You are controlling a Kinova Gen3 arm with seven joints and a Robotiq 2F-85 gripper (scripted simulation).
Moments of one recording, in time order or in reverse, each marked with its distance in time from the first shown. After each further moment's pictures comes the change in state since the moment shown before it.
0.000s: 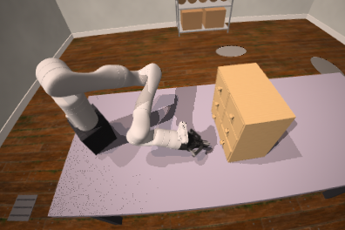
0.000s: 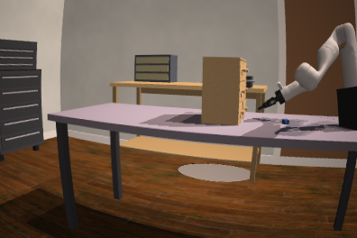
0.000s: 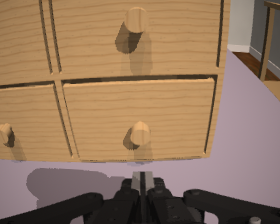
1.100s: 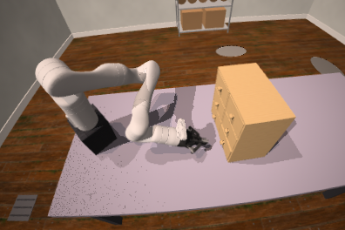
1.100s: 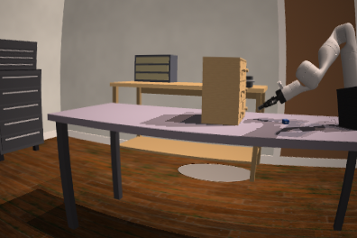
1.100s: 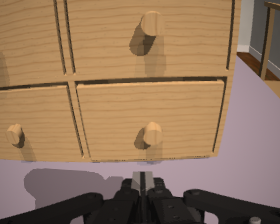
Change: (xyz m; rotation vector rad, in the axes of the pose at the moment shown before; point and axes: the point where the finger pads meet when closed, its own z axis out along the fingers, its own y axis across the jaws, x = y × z) arm 0.001 -0.012 -0.005 -0.004 -0.002 0.000
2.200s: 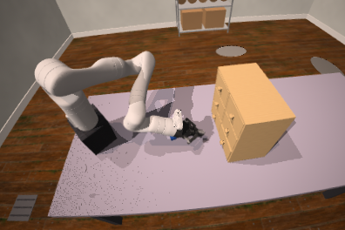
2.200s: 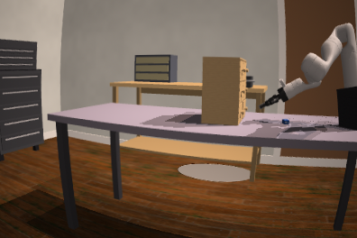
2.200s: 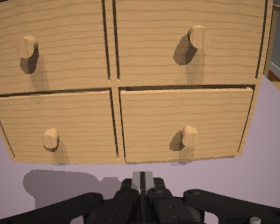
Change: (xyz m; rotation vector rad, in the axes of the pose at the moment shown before) arm 0.007 -0.039 -0.014 -0.003 -0.002 -0.001
